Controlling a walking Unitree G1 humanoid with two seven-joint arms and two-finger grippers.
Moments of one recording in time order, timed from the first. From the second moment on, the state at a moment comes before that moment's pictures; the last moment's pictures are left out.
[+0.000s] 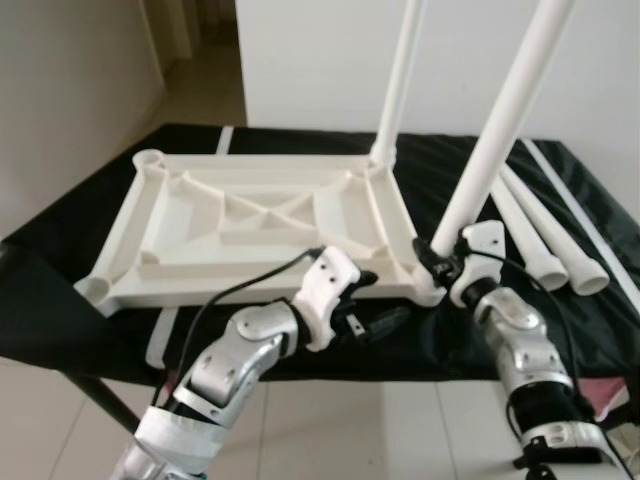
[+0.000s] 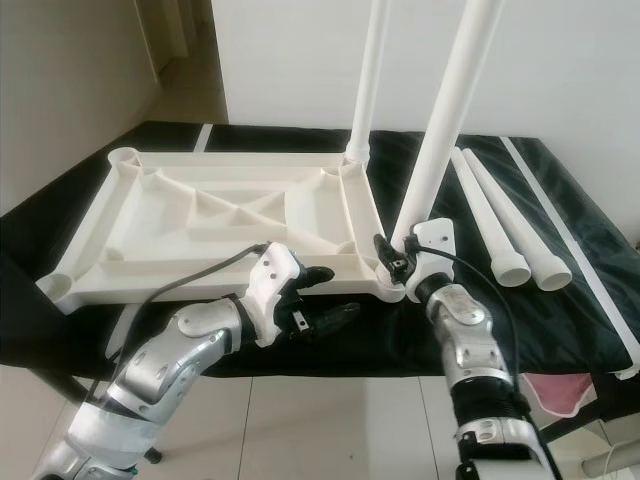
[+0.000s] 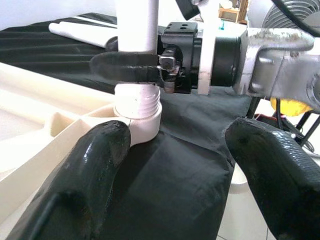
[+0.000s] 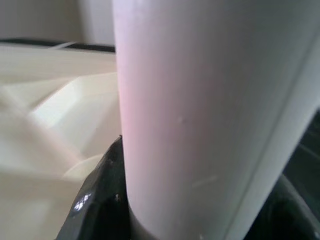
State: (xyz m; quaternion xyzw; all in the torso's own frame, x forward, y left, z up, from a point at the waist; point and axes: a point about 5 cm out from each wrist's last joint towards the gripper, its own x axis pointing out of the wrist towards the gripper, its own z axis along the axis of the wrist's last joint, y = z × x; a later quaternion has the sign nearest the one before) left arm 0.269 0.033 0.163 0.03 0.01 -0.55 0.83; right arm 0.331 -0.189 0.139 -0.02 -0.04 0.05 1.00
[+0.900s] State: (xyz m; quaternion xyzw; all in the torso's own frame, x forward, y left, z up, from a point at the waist) left arm 0.268 0.038 0.165 0.02 0.01 -0.55 0.84; right arm 0.321 -0.177 0.139 0.05 -0.06 -0.22 0.97
